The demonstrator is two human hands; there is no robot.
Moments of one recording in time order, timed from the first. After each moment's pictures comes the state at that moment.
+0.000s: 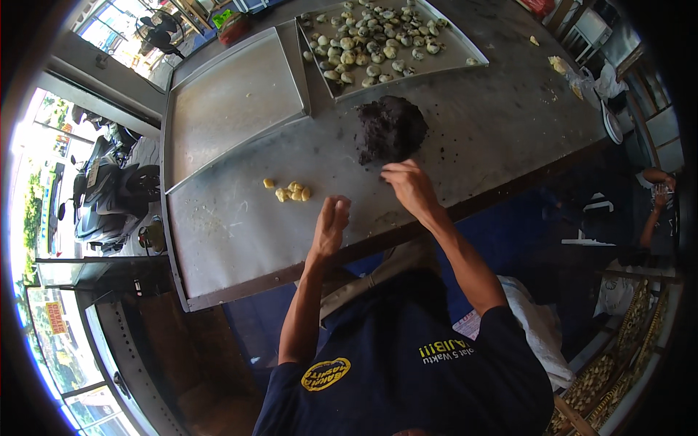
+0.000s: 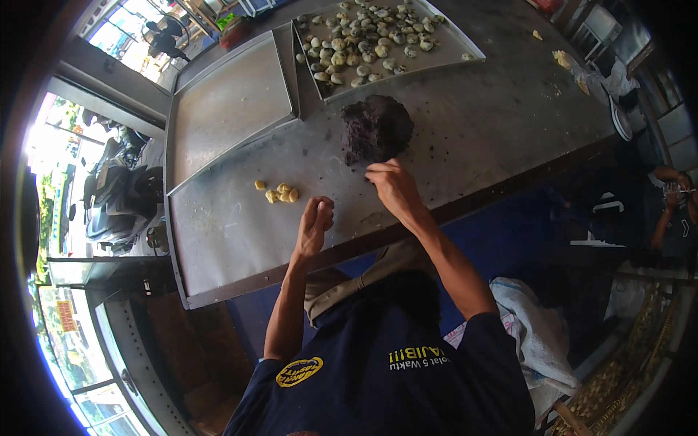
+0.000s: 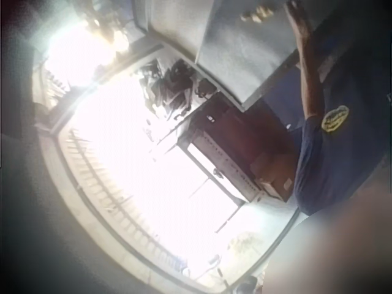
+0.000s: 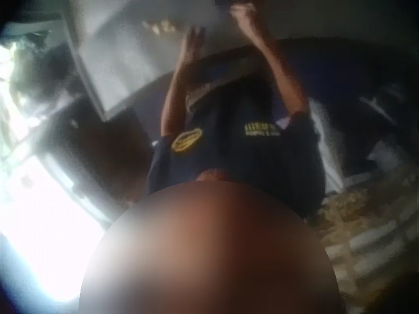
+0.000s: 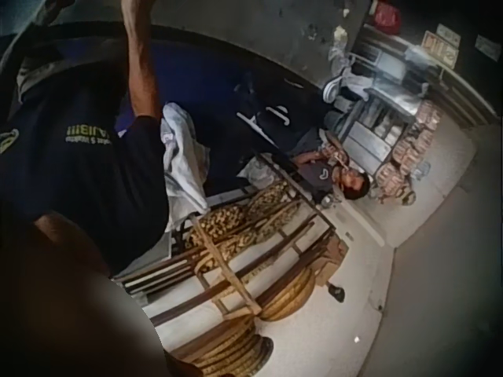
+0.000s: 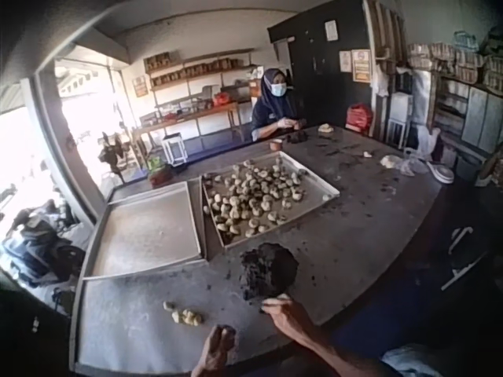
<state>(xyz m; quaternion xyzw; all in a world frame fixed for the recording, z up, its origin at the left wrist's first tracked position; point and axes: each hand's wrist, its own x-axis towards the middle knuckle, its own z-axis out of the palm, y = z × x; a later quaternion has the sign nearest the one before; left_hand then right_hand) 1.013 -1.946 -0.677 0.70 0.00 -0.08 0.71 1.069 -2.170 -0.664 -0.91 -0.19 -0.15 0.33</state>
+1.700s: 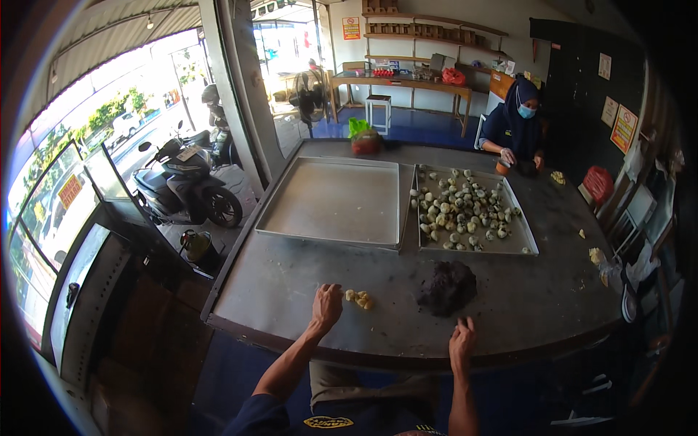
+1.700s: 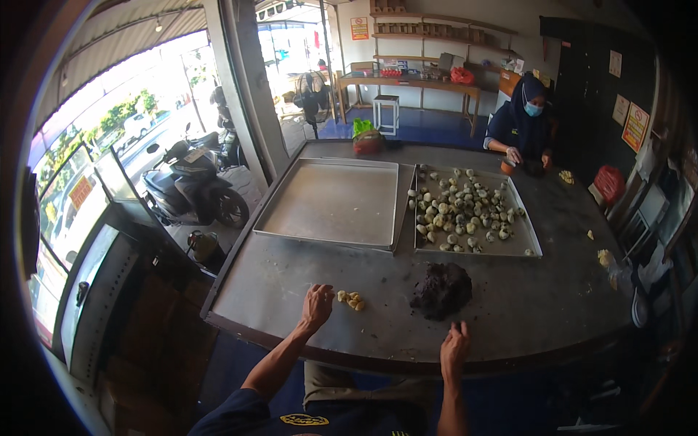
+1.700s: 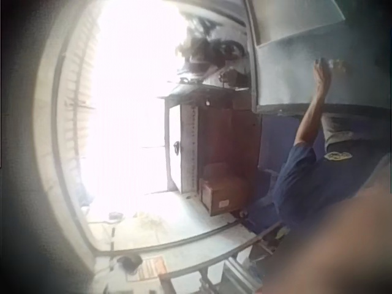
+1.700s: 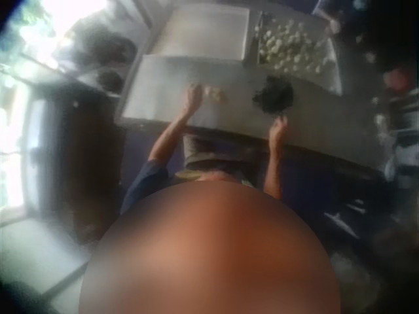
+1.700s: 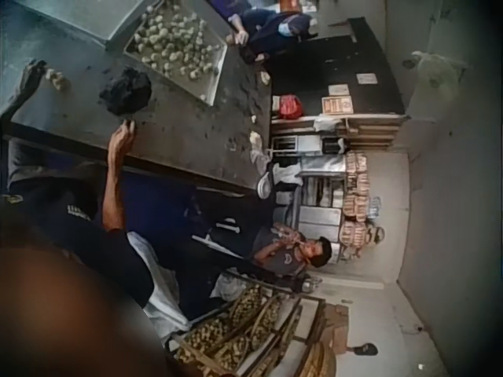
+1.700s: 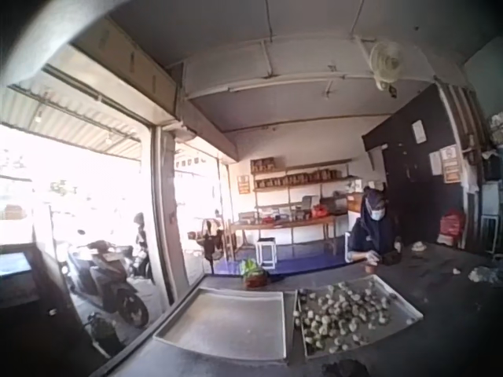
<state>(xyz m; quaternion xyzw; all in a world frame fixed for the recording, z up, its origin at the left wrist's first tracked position) 1.040 -1.828 -0.671 0.93 0.09 0.22 0.28 1.051 -2.212 -0.704 -0.96 0.02 -0.11 0.25</state>
